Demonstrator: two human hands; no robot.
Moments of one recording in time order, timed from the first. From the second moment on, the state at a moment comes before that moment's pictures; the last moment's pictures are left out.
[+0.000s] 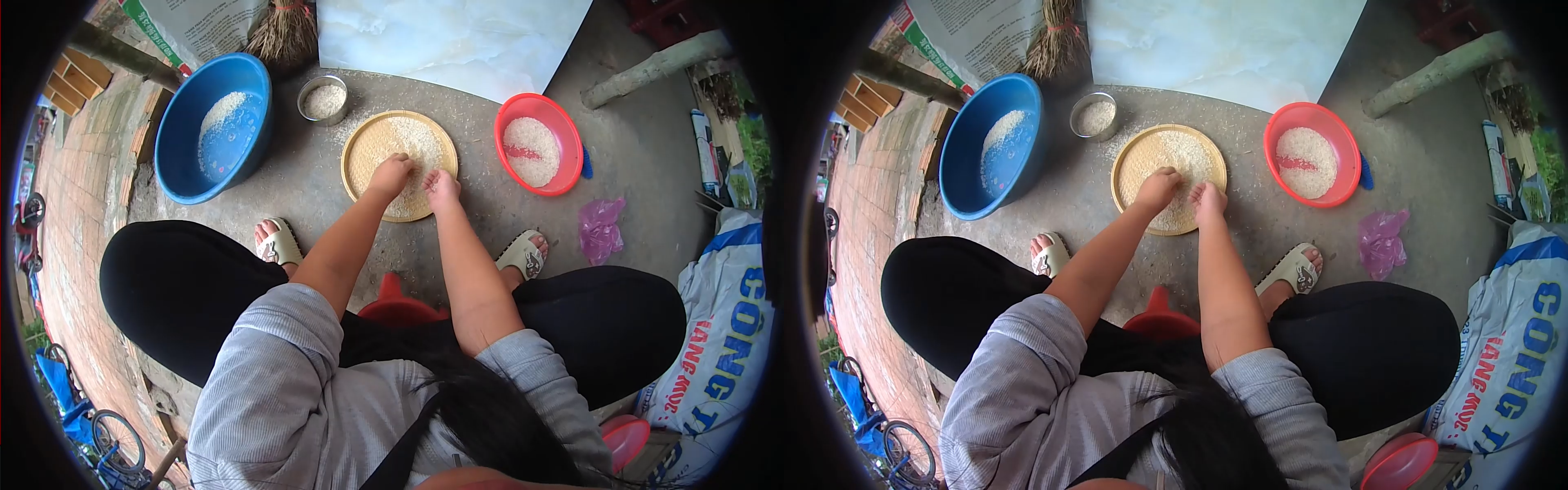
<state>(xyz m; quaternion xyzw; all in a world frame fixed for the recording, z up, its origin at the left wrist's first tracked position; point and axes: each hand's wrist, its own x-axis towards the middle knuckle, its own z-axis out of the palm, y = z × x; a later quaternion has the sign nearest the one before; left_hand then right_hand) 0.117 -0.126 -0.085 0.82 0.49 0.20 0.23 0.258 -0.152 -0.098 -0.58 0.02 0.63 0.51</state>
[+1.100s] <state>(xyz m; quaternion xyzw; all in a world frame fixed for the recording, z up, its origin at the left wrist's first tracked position) 0.091 -0.072 -0.045 0.74 0.53 0.13 0.39 0.250 -0.144 -0.105 -0.51 0.08 0.69 0.51</state>
